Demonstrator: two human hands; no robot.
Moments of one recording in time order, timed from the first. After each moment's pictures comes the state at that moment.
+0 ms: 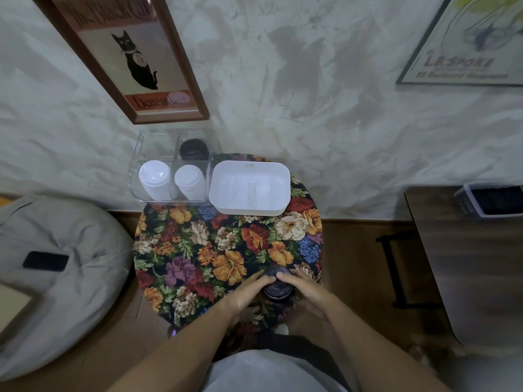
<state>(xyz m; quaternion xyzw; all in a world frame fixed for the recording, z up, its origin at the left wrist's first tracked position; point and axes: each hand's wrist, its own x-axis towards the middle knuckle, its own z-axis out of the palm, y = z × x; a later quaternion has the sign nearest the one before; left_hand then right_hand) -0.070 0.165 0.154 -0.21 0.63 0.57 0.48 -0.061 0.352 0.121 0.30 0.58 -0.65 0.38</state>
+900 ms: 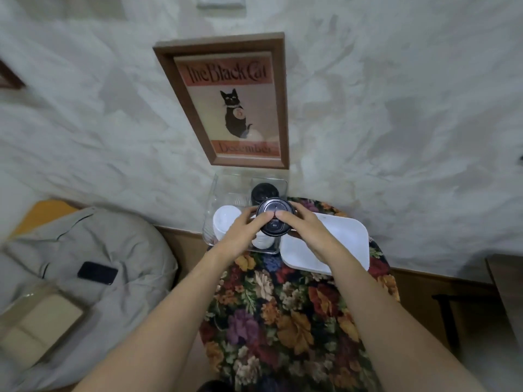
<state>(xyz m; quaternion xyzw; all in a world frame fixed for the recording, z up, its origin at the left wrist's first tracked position) -0.305 -0.018 0.278 -0.11 0.74 0.63 0.22 -0.330 0.167 0.256 0.06 0.72 -0.65 0.24</state>
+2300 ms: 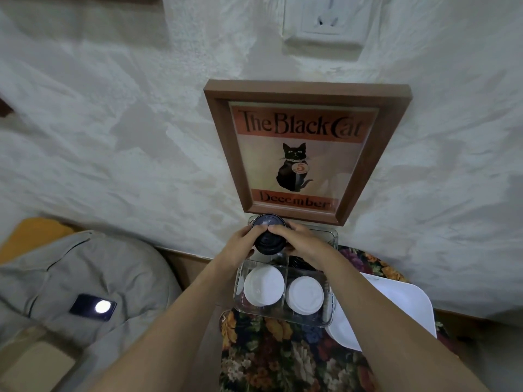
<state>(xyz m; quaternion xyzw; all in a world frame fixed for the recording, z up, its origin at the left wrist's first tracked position) -0.465 -0.147 0.225 -0.18 0.69 0.66 0.25 -0.501 0.032 0.217 0.09 0.72 -0.59 0.36</state>
